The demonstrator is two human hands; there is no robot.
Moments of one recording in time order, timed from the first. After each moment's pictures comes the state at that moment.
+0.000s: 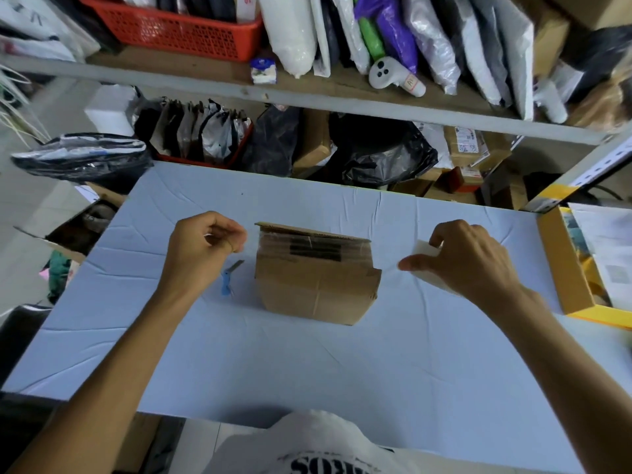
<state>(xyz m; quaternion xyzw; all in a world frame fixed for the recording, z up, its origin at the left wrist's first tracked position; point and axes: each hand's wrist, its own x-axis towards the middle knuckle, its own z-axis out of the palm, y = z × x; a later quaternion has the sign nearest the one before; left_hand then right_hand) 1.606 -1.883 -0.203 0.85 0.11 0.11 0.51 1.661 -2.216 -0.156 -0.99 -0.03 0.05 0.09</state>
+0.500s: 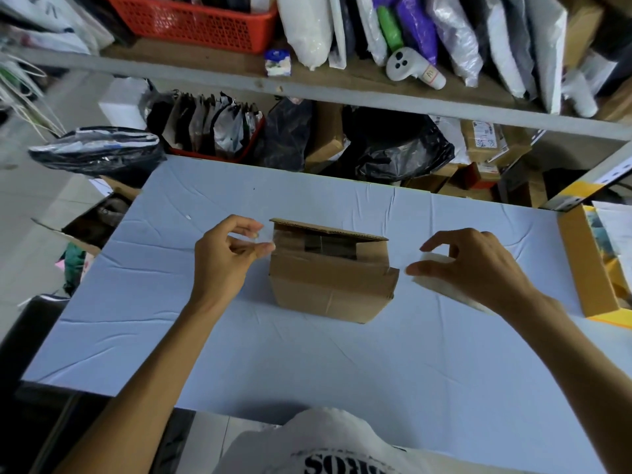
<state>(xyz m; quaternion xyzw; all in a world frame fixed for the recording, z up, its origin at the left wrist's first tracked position) 1.604 -1.895 -0.227 0.84 0.14 0.15 0.50 1.660 -2.211 -0.163 -0.98 -0.09 0.10 0.17</state>
